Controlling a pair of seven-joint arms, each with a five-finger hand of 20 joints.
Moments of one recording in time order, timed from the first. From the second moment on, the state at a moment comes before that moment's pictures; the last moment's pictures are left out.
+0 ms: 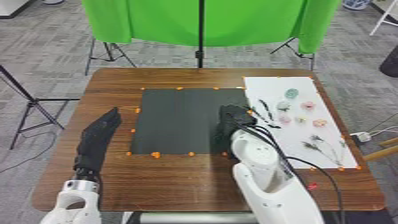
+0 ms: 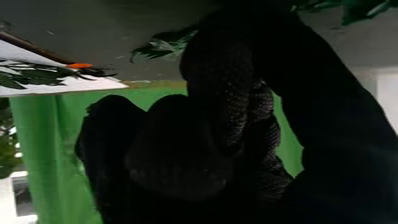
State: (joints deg) left arm 119.8 -66.7 -91.7 -111.5 56.0 6.2 16.1; right arm -88.2 -78.9 64.5 -102.3 -160.8 -19.9 22.4
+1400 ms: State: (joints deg) left arm 117.1 -66.5 -89.1 -109.8 52.1 8.1 20.5; right arm -76.3 -85.4 51.5 -97.4 -148.2 -14.4 8.5
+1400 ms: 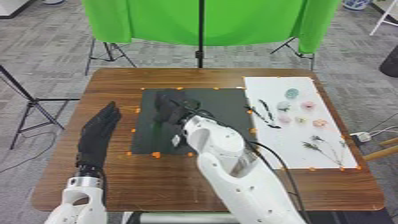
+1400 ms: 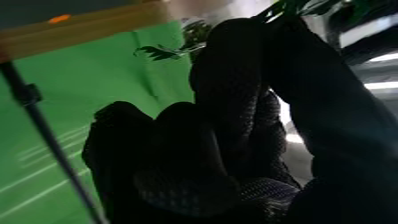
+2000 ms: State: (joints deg) left arm 116.2 -66.4 -88.8 -109.3 51.7 7.9 20.8; right arm -77.2 -87.9 54.3 -87.2 -161.2 -13.5 -2.9
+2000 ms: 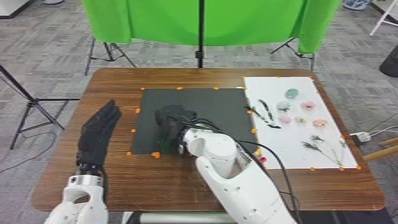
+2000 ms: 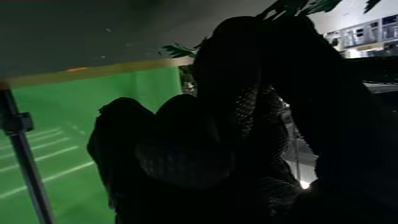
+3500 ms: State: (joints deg) left arm 117.1 -66.6 -89.4 -109.4 51.8 6.5 20.2; right arm -75.8 -78.6 51.7 -98.0 -147.0 -29.1 10.5
